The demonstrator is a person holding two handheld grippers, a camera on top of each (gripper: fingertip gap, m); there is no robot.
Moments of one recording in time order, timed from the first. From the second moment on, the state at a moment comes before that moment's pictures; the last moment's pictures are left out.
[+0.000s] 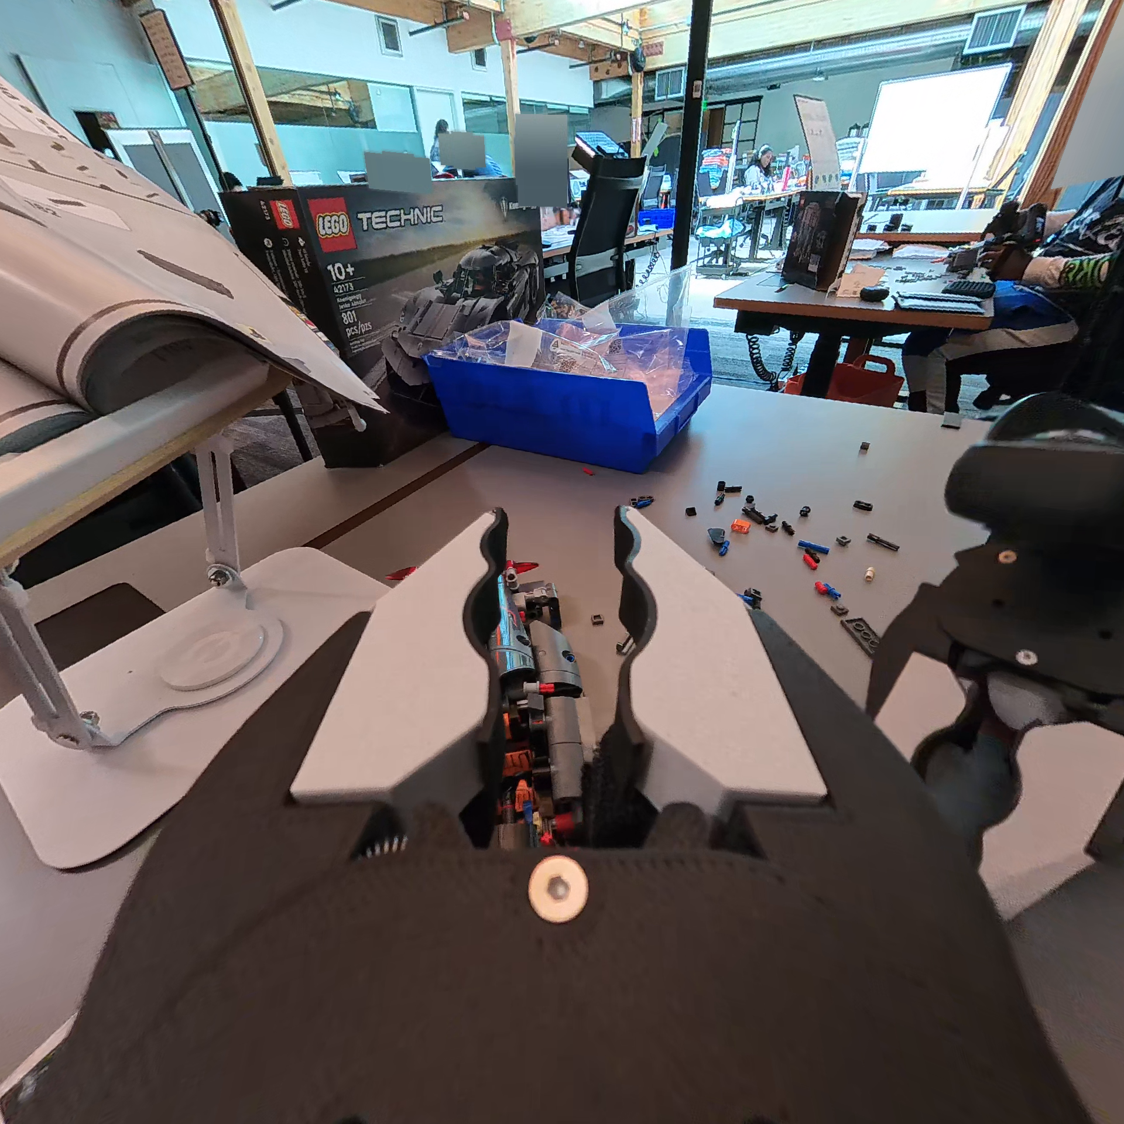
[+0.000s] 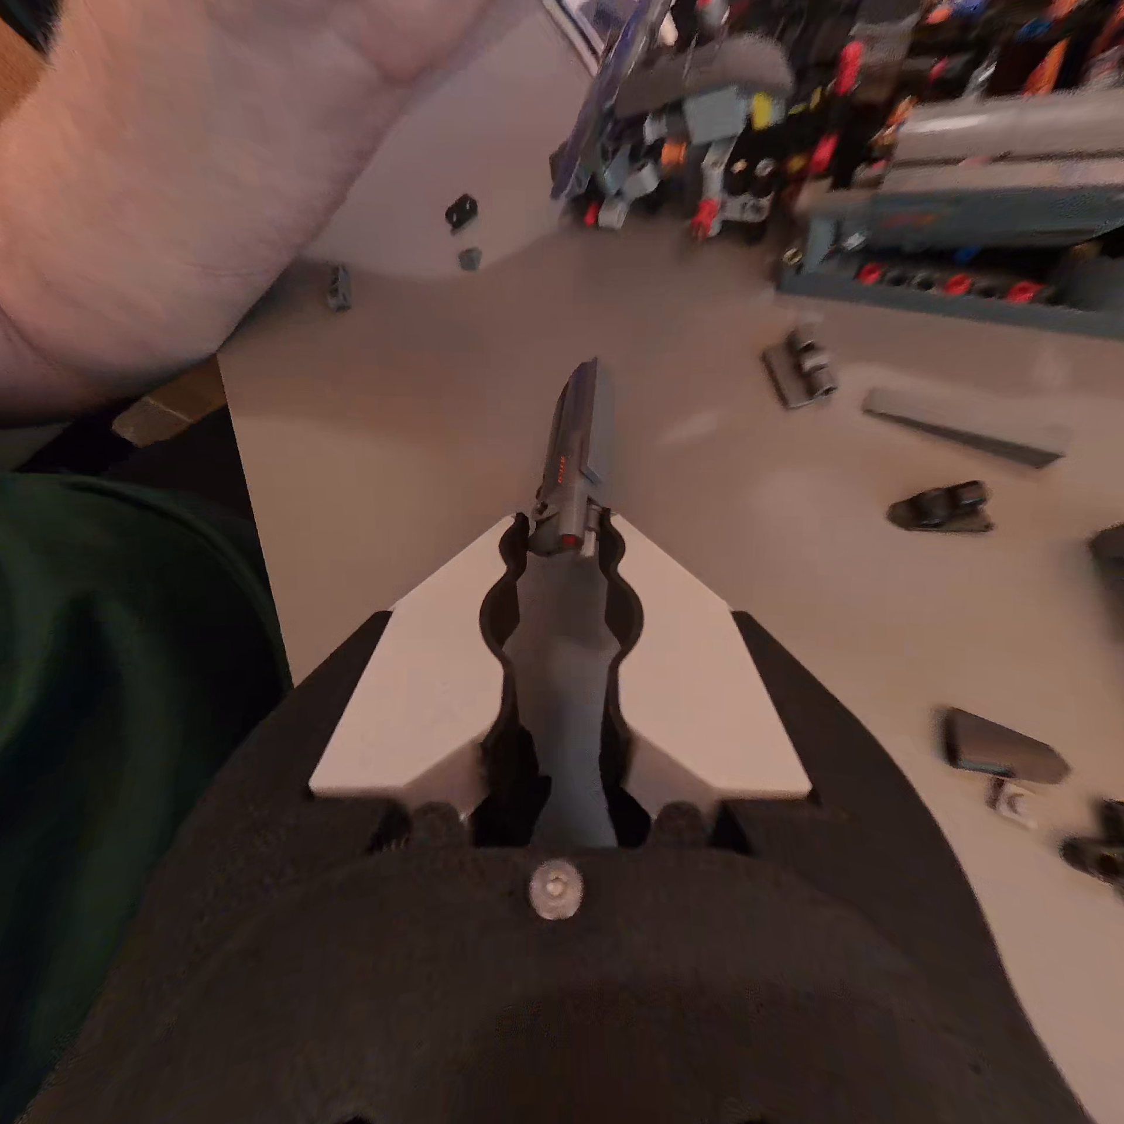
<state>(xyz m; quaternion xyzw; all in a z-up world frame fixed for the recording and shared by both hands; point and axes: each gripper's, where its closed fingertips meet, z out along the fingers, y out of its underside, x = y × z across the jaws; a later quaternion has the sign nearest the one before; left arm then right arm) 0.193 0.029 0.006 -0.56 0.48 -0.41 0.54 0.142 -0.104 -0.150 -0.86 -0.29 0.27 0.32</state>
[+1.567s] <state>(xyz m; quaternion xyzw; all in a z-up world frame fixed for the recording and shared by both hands) 0.200 0.008 -0.005 -0.55 0.52 -0.40 0.51 0.355 -0.123 -0.039 -0.90 -0.13 -0.01 0.41</state>
